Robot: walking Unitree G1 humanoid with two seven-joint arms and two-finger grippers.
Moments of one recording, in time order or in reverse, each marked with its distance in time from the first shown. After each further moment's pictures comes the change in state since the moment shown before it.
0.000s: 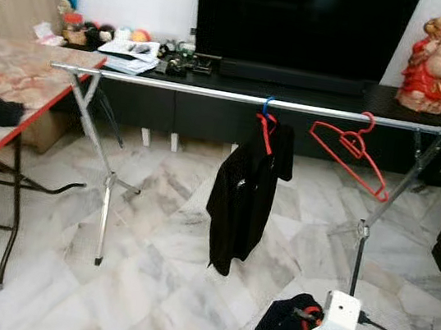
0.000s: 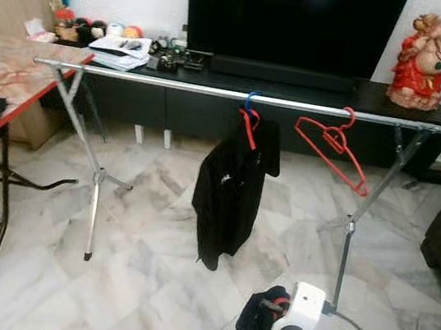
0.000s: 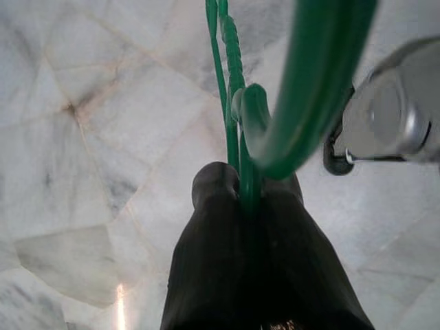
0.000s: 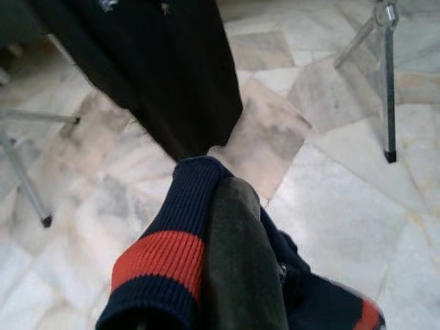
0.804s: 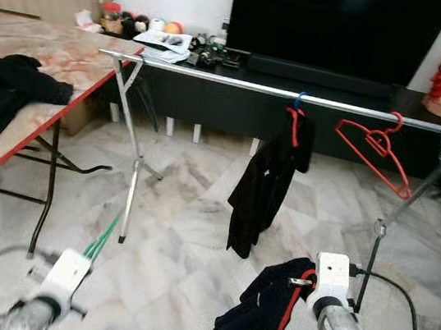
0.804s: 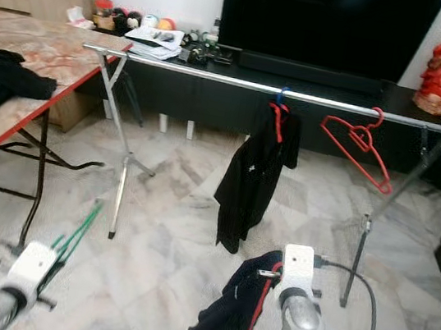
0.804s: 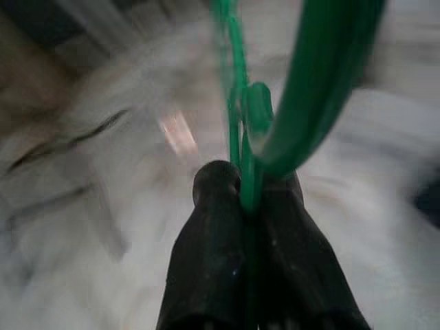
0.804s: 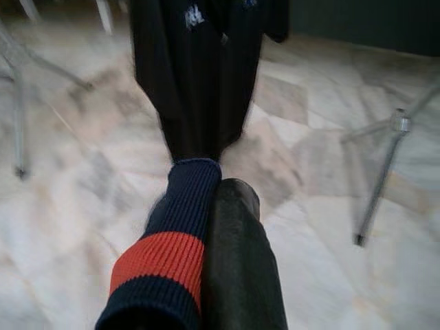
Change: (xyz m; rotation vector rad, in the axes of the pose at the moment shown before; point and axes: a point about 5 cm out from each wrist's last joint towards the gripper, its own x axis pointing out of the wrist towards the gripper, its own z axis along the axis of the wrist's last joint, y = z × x) left arm -0.056 0.023 0.188 0.325 -0.791 -0.097; right arm 0.020 0.017 0.060 -0.397 -0.068 0.024
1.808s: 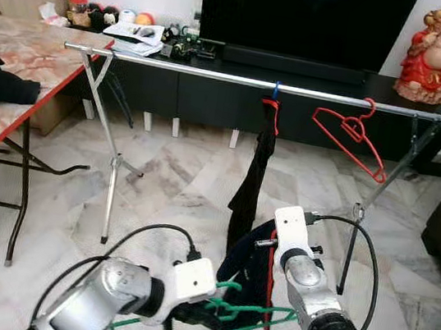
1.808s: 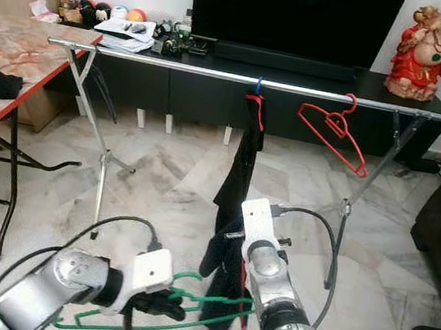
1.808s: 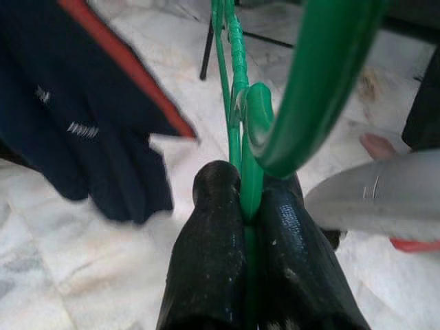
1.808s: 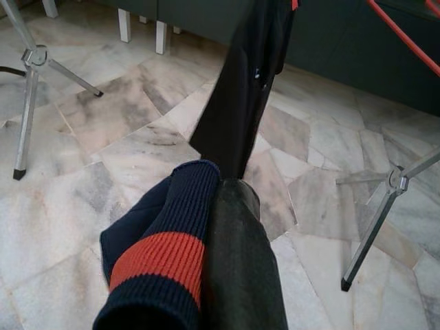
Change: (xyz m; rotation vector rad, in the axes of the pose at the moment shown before) left arm -0.008 -0.122 0.126 0.183 -0.094 -0.981; right arm 0.017 0.055 0.069 -0.138 -0.086 0.073
